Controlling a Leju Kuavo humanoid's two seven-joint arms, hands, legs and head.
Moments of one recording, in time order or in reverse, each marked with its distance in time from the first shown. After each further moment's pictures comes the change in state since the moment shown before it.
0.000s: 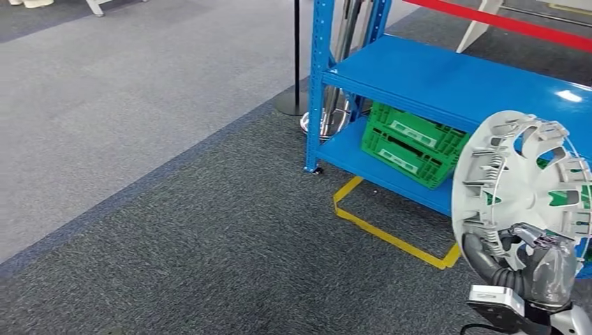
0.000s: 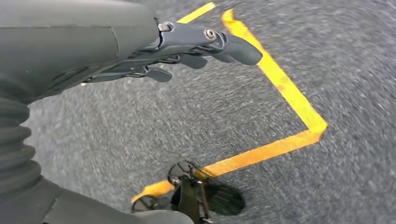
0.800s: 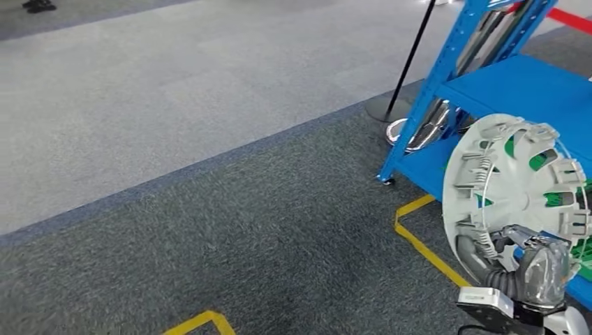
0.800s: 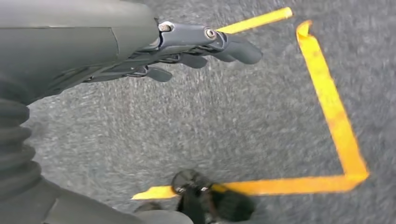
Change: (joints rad) left arm -0.002 0.004 -0.009 0.000 -0.036 0.011 0.008; right arm 0.018 -0.010 0.015 -0.004 0.049 -0.011 0.023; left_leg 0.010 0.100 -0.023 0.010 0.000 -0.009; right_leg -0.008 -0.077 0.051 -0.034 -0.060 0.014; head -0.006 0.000
